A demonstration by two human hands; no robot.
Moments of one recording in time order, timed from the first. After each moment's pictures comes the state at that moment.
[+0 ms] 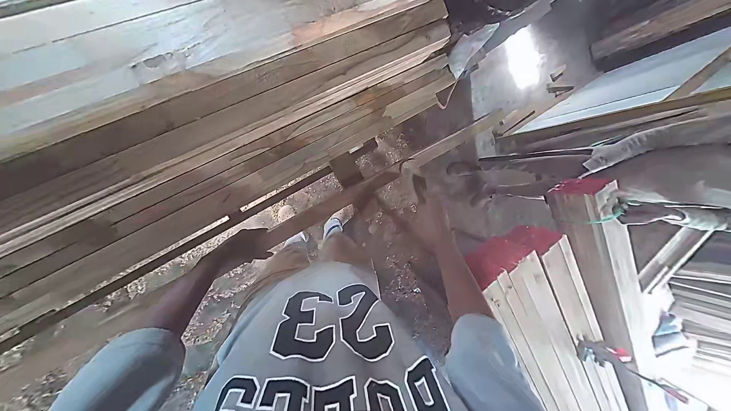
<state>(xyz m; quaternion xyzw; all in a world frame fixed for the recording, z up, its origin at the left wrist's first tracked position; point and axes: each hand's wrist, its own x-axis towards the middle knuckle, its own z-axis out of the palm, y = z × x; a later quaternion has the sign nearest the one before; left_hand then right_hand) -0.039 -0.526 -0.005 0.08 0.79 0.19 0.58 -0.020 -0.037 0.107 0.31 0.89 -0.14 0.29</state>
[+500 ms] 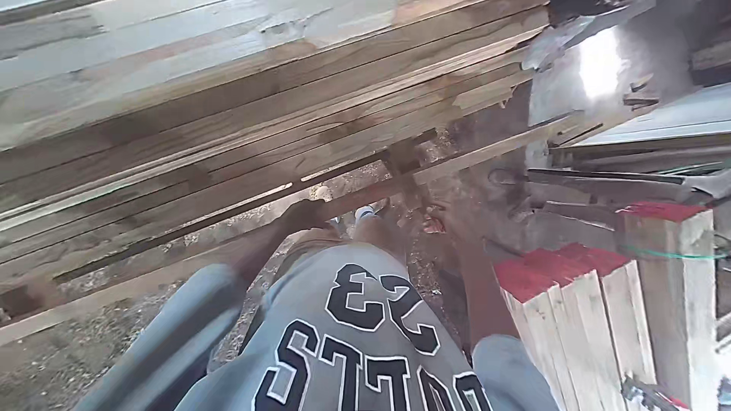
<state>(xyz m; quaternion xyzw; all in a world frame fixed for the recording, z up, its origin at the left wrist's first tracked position) -0.025 -0.538 -0.007 0.13 0.82 0.17 0.53 0.009 -0.144 0.110 0.38 0.69 -0.51 0.35</state>
